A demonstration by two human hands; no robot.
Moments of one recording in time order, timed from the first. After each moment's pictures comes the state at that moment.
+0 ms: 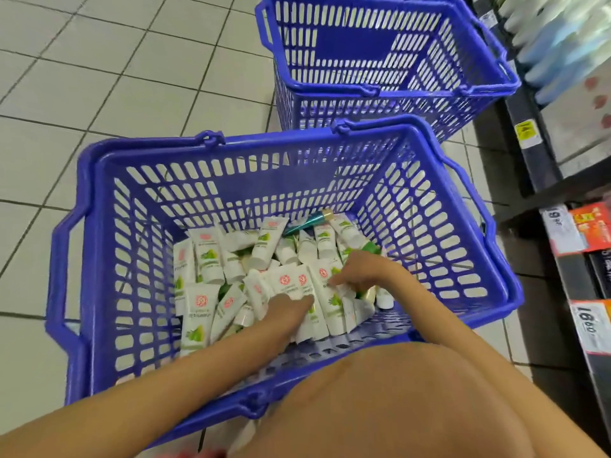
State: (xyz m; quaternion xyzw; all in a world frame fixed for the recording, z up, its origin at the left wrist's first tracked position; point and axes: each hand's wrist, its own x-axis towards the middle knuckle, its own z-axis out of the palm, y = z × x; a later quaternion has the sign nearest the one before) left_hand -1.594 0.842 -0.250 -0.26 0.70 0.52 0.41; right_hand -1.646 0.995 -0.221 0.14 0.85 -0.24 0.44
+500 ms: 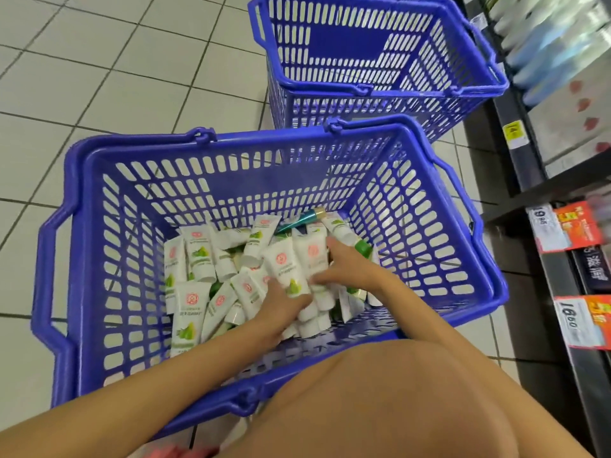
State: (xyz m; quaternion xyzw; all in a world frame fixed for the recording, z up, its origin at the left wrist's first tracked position) left_hand -1.595 0.847 -0.253 -0.22 0.65 0.63 0.36; right_hand -1.634 0.991 -0.228 0.07 0.84 -0.43 0.32
